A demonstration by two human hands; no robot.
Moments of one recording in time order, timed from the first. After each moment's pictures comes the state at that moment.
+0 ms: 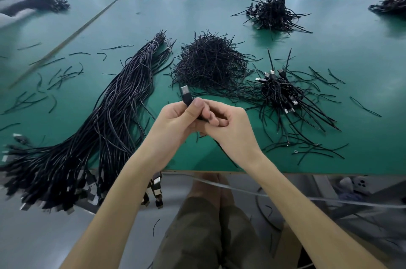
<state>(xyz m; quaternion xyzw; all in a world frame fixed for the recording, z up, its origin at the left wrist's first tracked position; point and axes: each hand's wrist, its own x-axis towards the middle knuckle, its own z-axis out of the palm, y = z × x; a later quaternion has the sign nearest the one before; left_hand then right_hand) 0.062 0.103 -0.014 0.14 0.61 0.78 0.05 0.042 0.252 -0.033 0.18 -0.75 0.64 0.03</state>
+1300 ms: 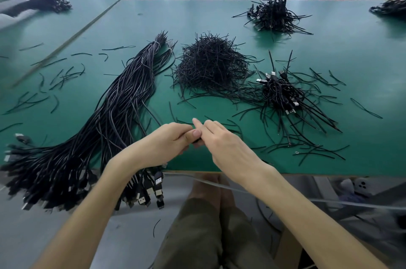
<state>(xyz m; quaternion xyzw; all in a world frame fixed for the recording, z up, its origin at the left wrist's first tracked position) 0.055 0.067 -0.022 0.16 0.91 0.35 0.14 0.052 0.255 -0.049 0.36 -0.92 0.15 0.03</state>
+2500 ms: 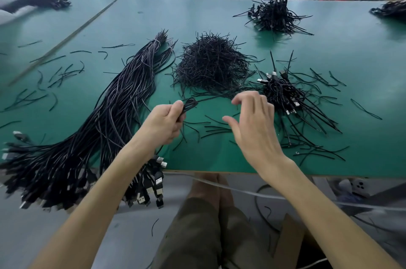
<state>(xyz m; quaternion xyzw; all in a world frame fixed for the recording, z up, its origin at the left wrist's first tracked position) 0.041 0.070 -0.022 -0.05 0.80 0.59 0.07 0.032 0.285 -0.048 0.19 -0.92 0.18 0.28</state>
